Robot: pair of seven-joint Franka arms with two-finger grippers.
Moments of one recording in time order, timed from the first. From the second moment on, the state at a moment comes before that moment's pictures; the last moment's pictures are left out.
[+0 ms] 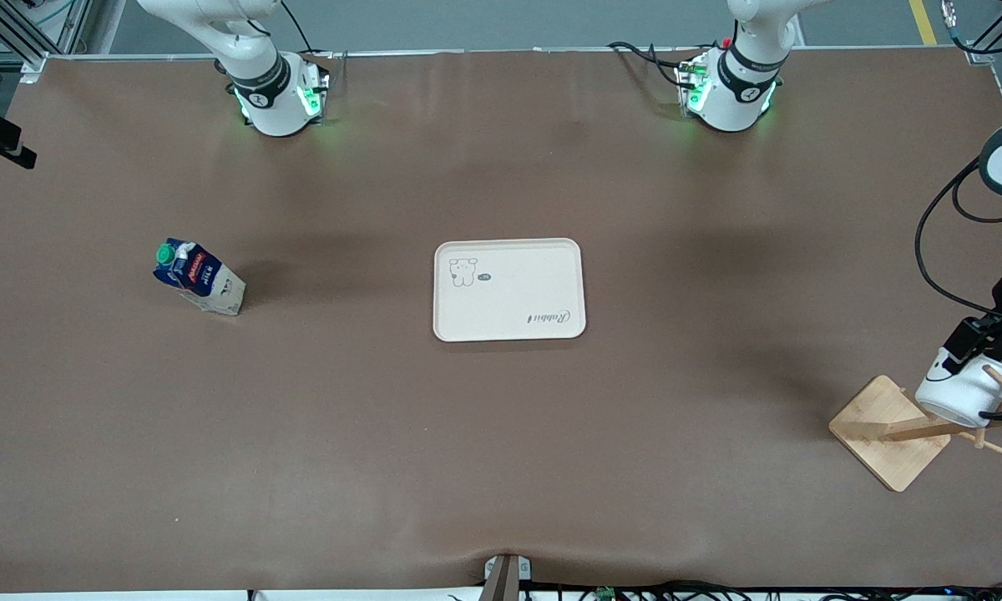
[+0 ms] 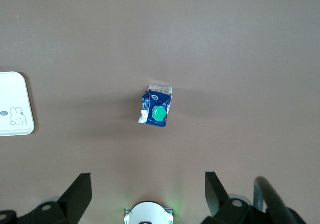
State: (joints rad) left arm 0.33 0.16 -0.13 -1.98 -0.14 2.61 0.03; right arm -0.02 -0.08 -0.13 -1.52 0.01 1.35 -0.12
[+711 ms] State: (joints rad) left arm 0.33 0.16 -0.17 -1.97 -0.14 2.62 0.06; right arm -0.02 -0.08 -0.13 -1.52 0.01 1.35 -0.12
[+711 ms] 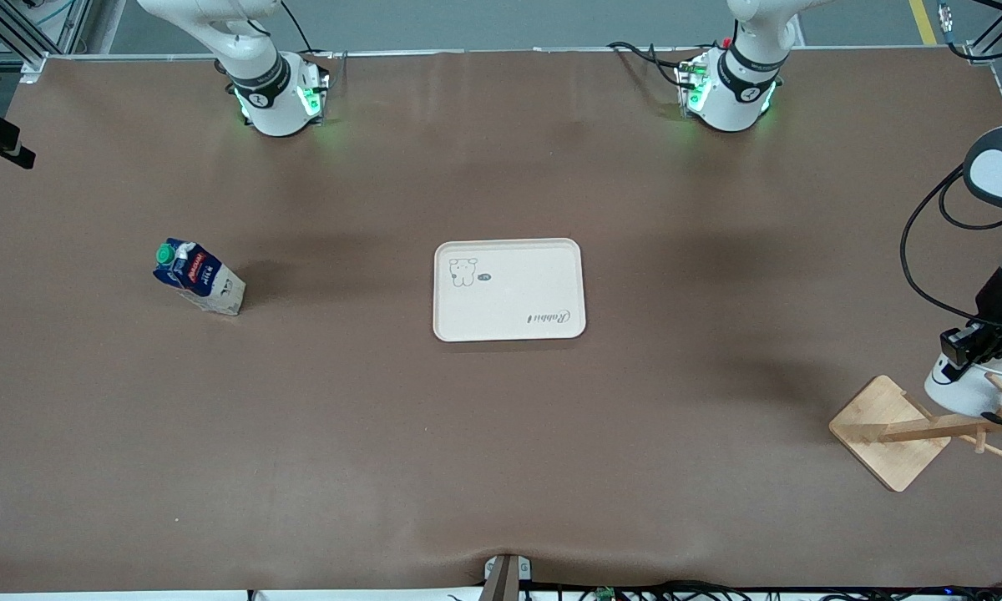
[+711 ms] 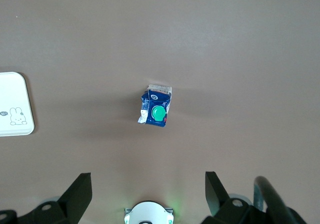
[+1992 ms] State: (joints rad) left arm 0.32 0.04 -0.52 -1.89 -0.13 2.03 -0.30; right arm -0.03 -0.08 -0.13 -1.52 0.01 1.35 -0.12
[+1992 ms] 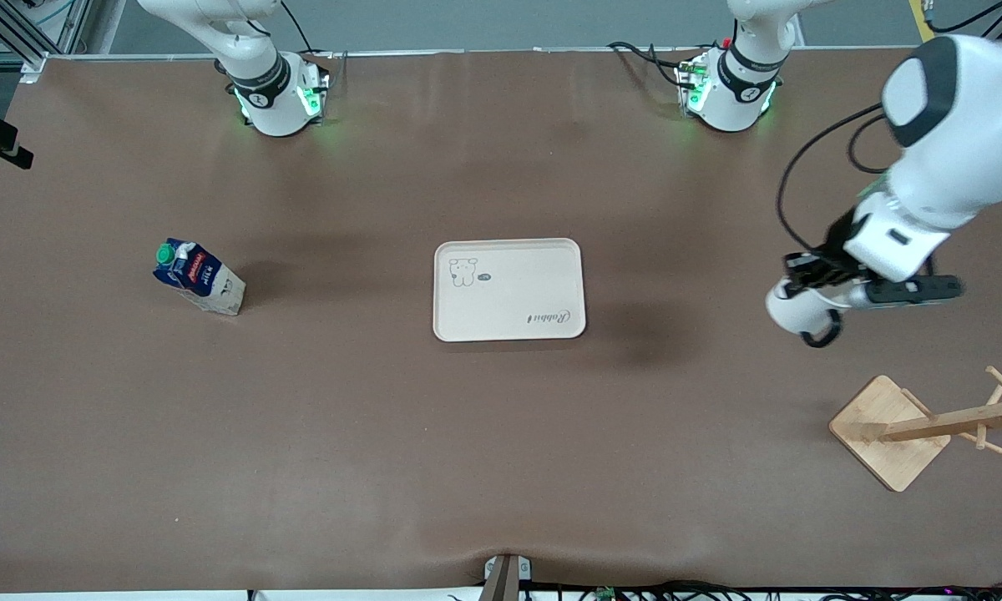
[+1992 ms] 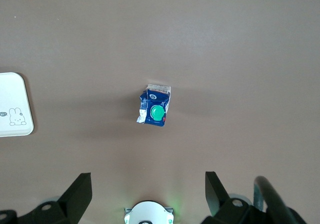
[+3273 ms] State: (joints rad) left arm -0.23 0.62 -0.61 -1.67 0.24 2.04 -1.28; right arm -0.04 0.17 -0.12 -1.50 -0.07 1.29 -0.15
